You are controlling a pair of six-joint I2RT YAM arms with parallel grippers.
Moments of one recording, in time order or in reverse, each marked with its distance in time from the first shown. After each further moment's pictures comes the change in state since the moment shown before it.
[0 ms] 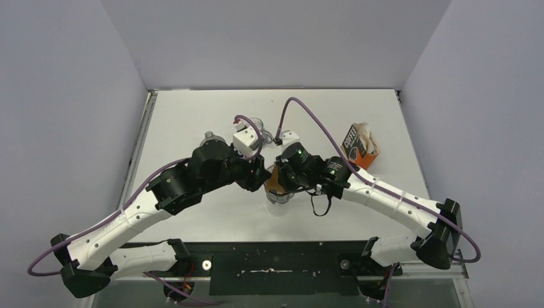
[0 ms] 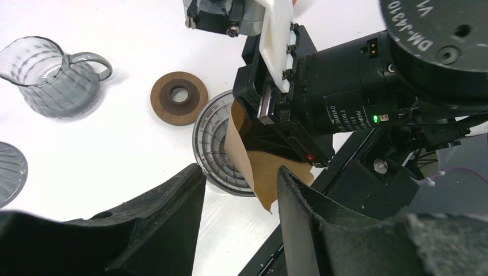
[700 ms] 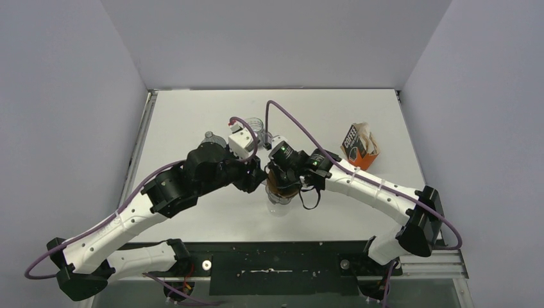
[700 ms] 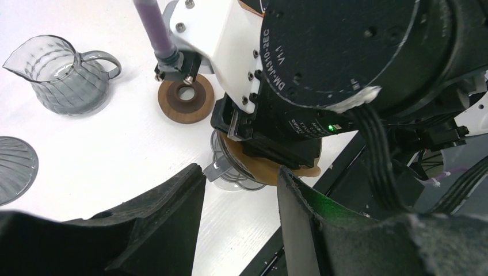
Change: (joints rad) left arm 0.000 -0.041 -0.013 -0.018 -0.026 0.008; right arm 0.002 0.162 0.129 -0.177 -0.027 -0.038
